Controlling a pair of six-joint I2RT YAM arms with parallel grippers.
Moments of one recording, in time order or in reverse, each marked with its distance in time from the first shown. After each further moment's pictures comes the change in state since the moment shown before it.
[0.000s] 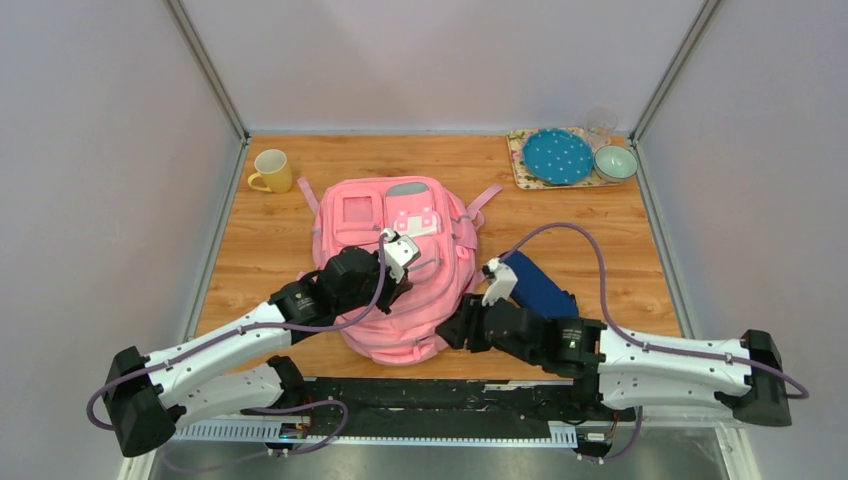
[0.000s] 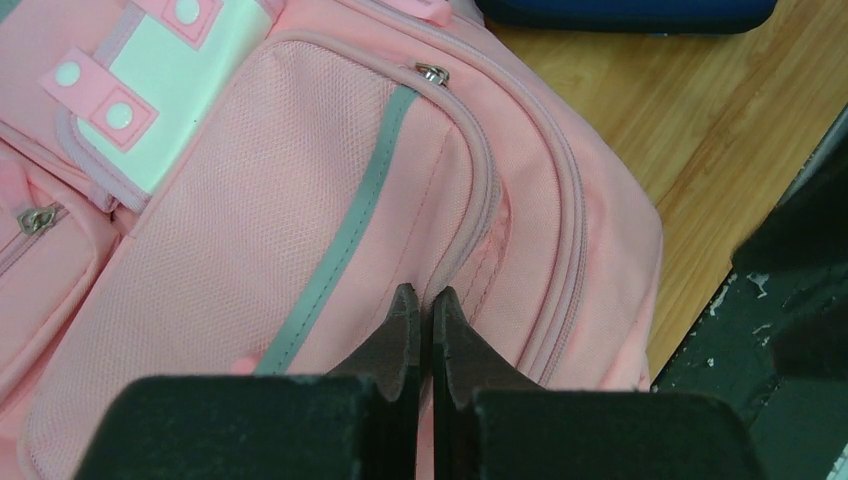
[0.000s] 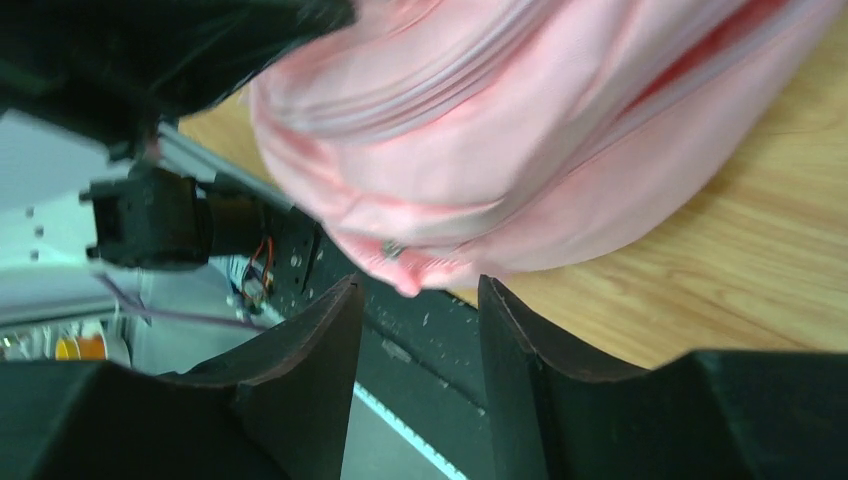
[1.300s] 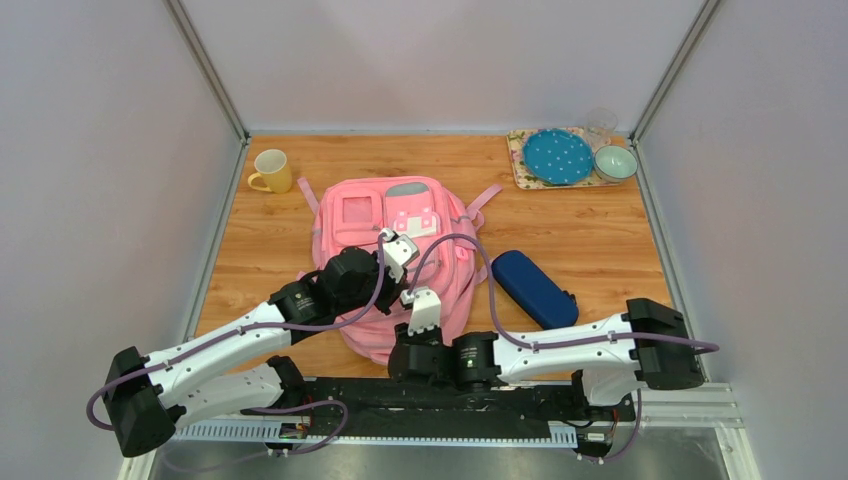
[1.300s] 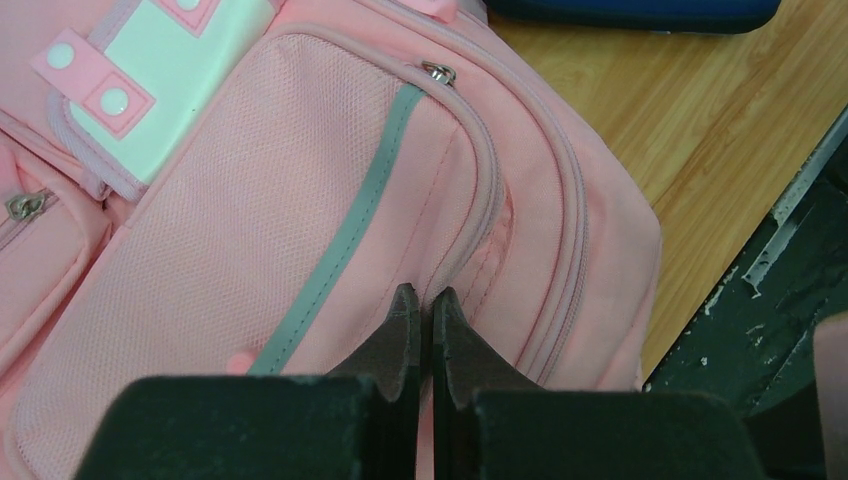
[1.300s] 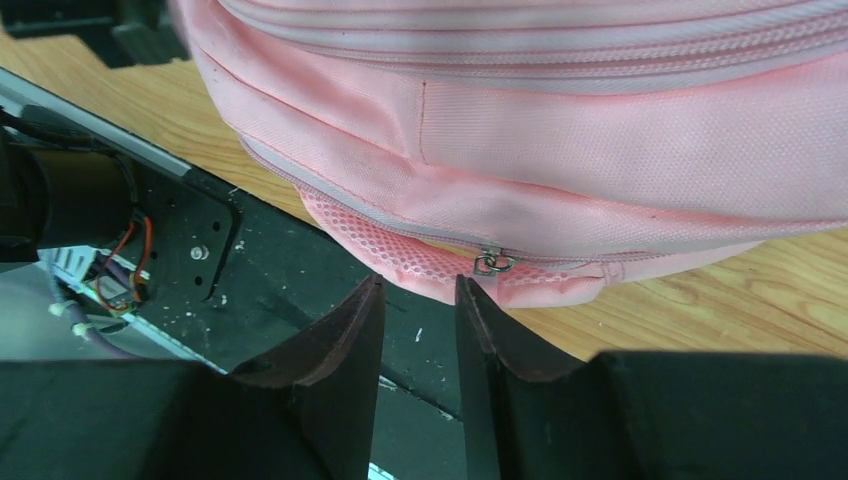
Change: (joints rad) left arm 0.000 -0.002 0.000 -0.015 -0.008 -0.027; right arm 0.290 0.607 0.382 -0.128 0.250 0.009
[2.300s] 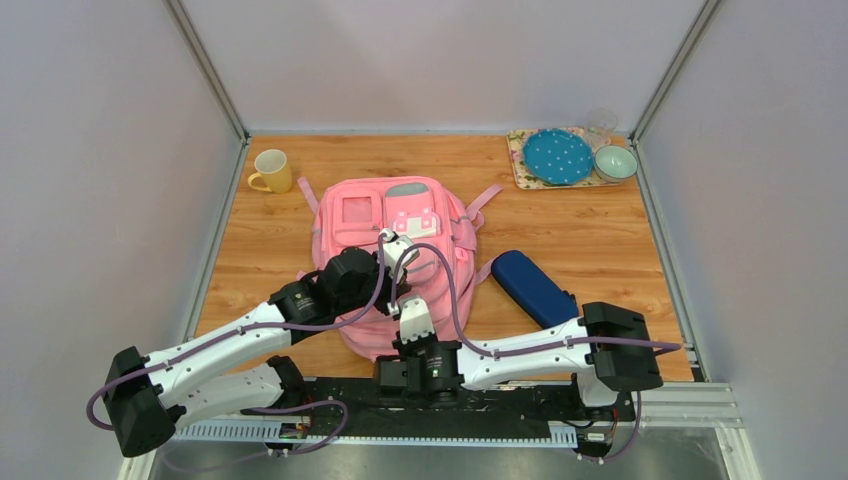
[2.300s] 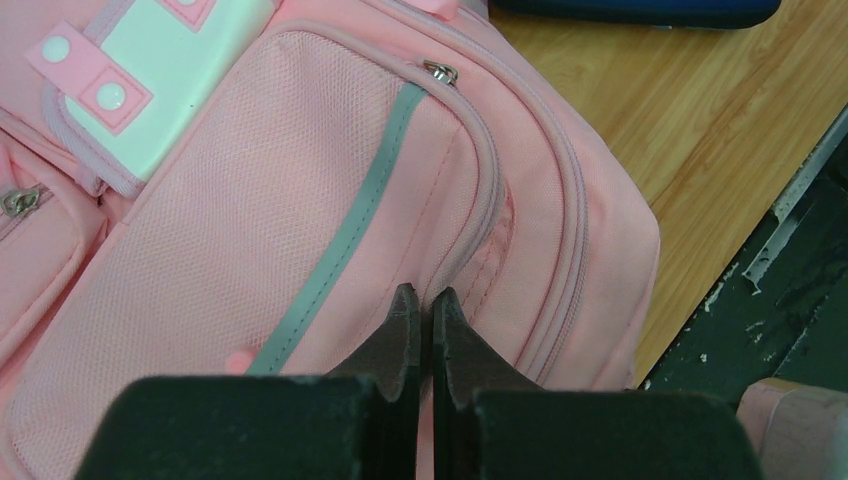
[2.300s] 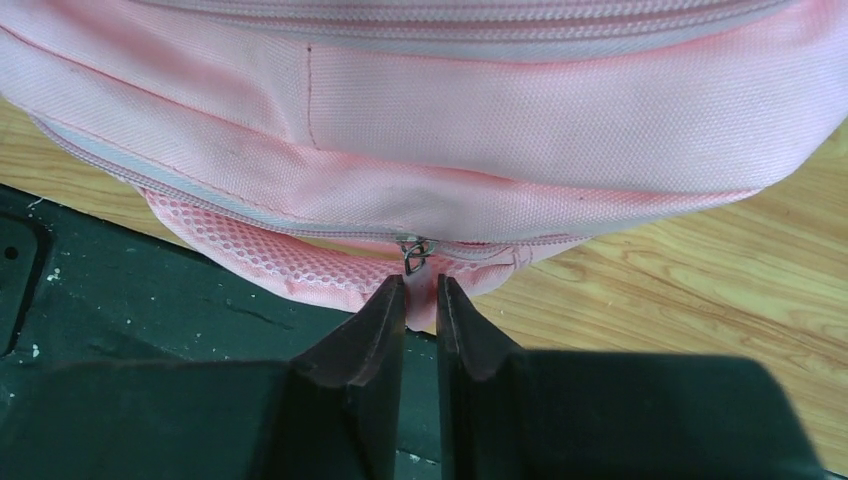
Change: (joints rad) left arm 0.000 0.000 0.000 -0.010 0.000 -0.004; right arm 0.039 0.214 0.180 -0.328 0.141 0.061
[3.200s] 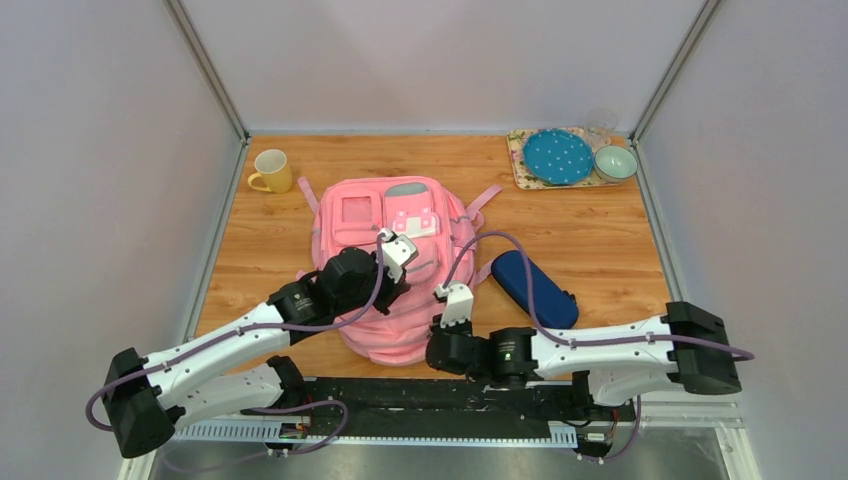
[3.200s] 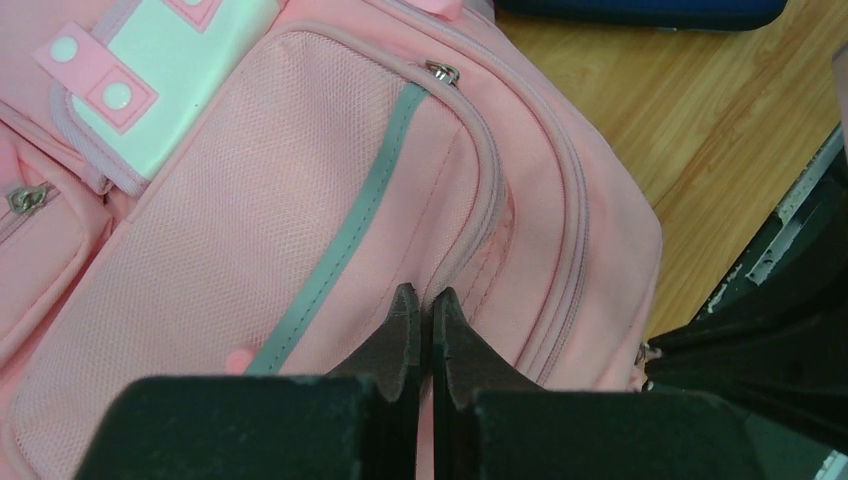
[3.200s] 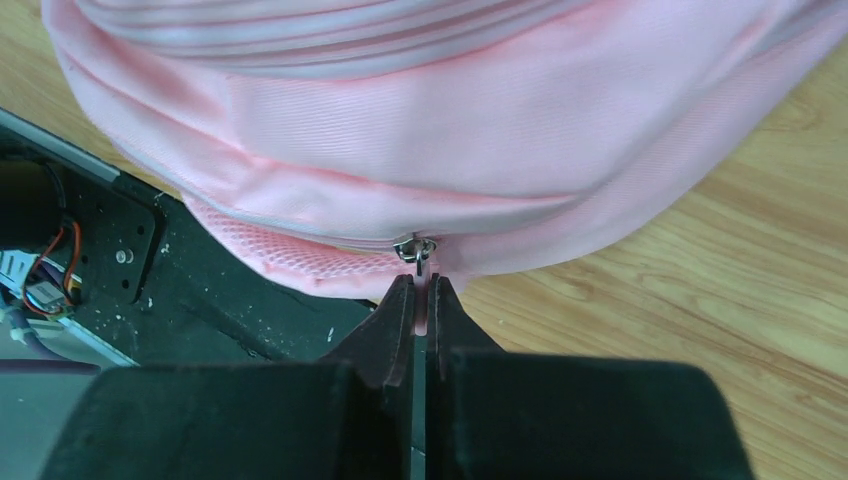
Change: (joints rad) left arm 0.000 -0.004 0.000 -0.006 -0.005 0.000; right arm -0.081 -0.348 -0.361 0.378 -0.134 -0.110
